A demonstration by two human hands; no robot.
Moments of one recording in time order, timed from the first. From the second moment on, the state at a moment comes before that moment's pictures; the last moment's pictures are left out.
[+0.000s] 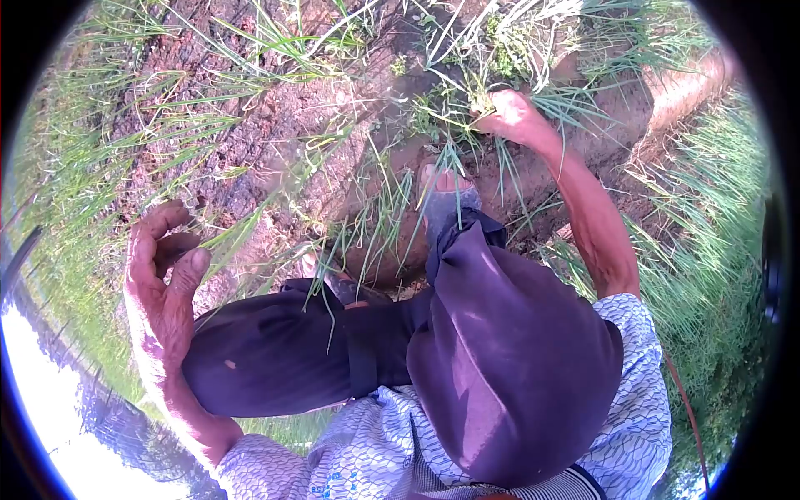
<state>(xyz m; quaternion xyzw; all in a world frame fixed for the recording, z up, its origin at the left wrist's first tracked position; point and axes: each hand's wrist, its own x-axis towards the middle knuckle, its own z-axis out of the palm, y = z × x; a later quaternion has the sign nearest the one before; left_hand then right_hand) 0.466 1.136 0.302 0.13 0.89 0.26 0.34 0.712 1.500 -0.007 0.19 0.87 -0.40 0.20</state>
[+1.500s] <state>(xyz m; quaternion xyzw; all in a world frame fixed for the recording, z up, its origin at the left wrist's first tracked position) 0.459 1.130 0.299 0.14 0.88 0.26 0.37 0.666 1.441 -0.032 0.09 0.98 -0.17 0.06</state>
